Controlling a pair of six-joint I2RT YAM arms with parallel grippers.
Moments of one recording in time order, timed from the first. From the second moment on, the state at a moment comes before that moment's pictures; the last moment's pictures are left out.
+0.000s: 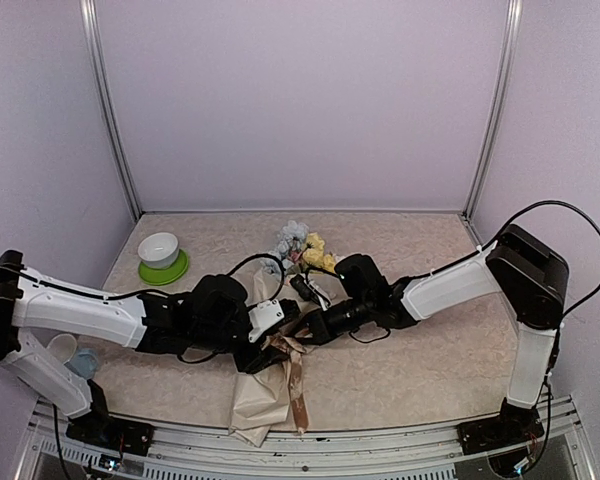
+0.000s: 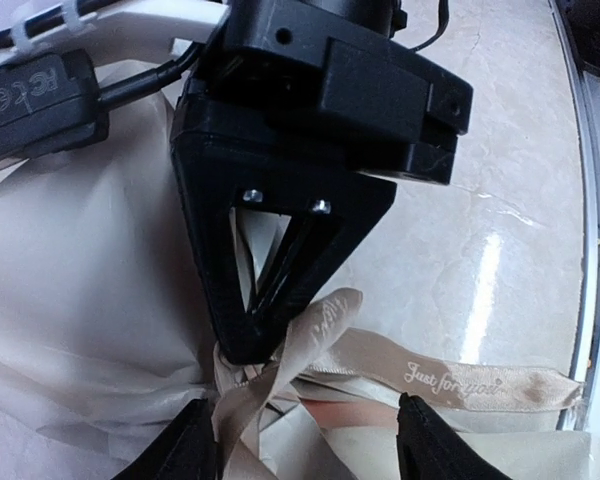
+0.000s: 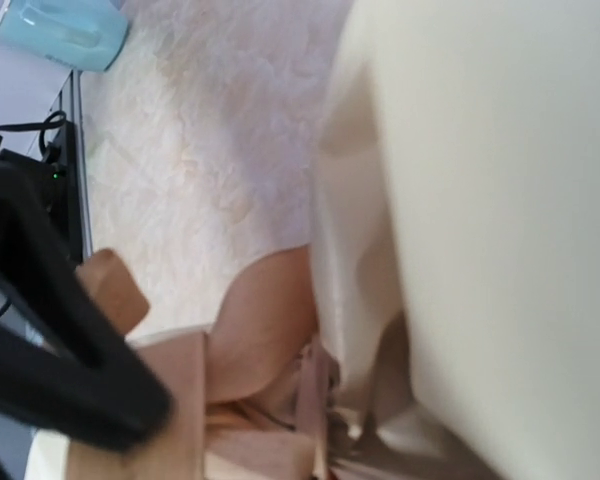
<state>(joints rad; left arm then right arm) -1.05 1.47 0.74 0.02 0.04 0.17 0.88 1.92 1.00 0.30 -0.66 0.46</state>
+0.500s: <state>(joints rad) -0.90 1.32 0.74 -0.25 0.16 -0.19 0.88 1.90 0.98 0.31 -0.63 0.47</state>
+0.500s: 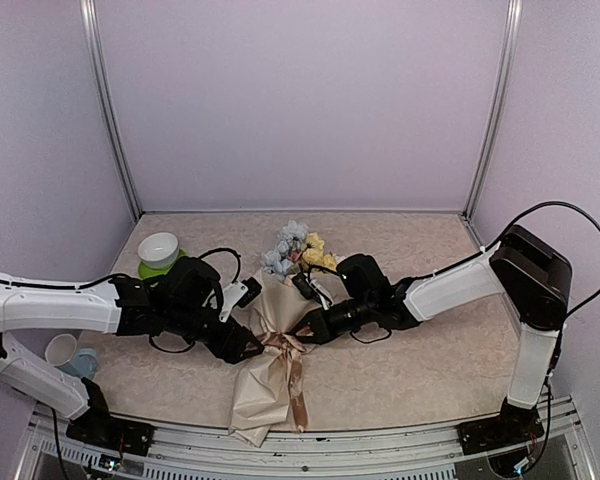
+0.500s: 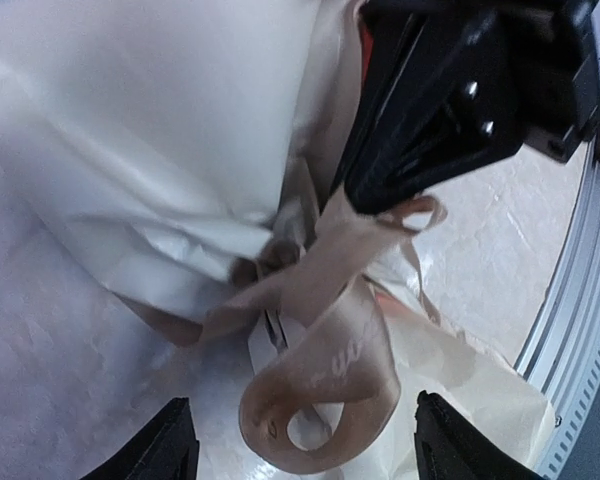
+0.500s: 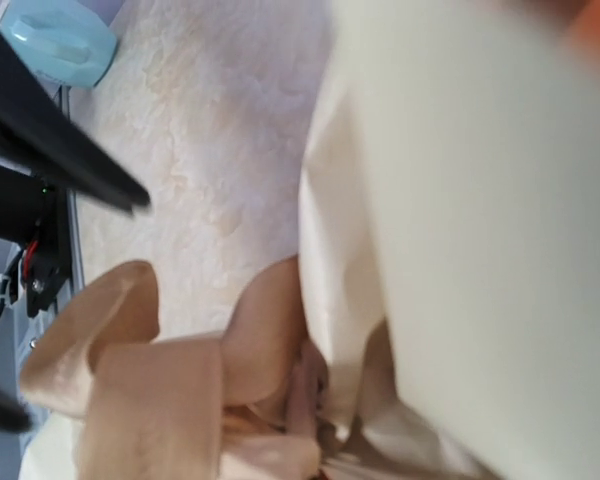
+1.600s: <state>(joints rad) -0.73 1.52 0.72 -0.26 0.20 -0.24 0.89 1.77 0.82 0.34 -0.57 0.53</state>
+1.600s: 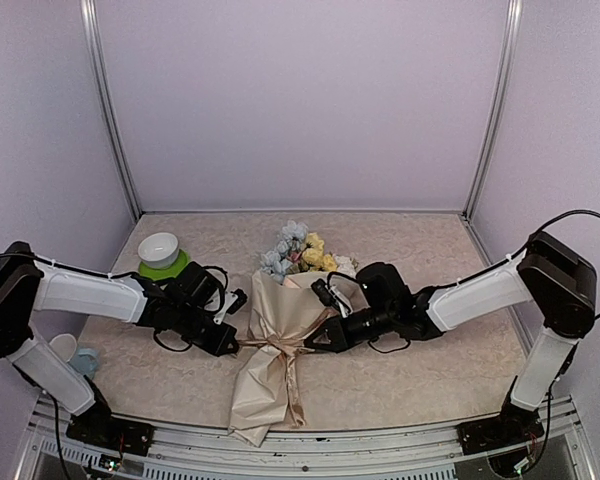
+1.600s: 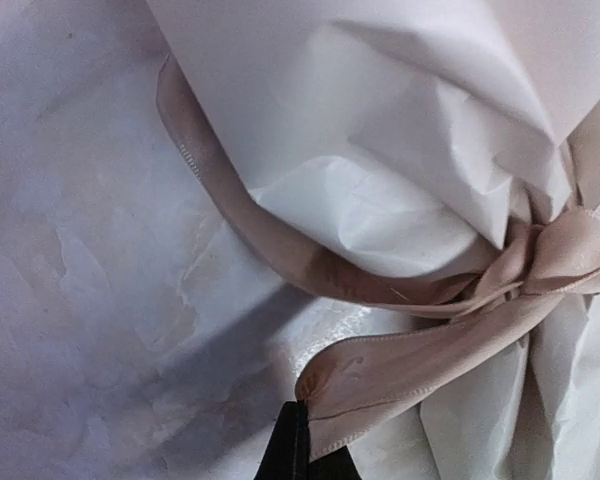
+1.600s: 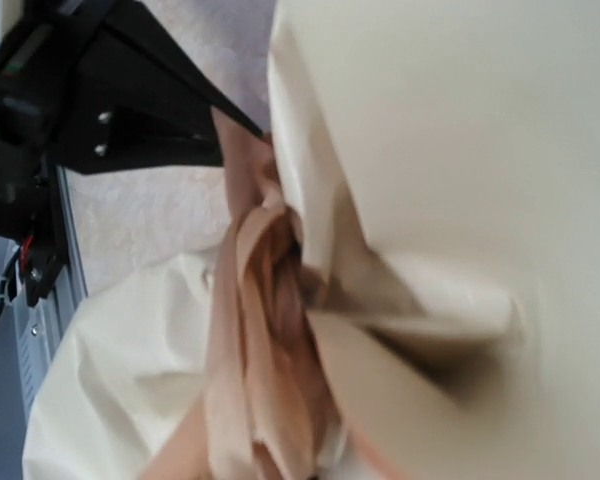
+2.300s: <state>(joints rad) -0.70 1.59 0.72 -0.21 0.23 -0.23 0.87 1.69 0.70 0.21 -0.49 0.55</state>
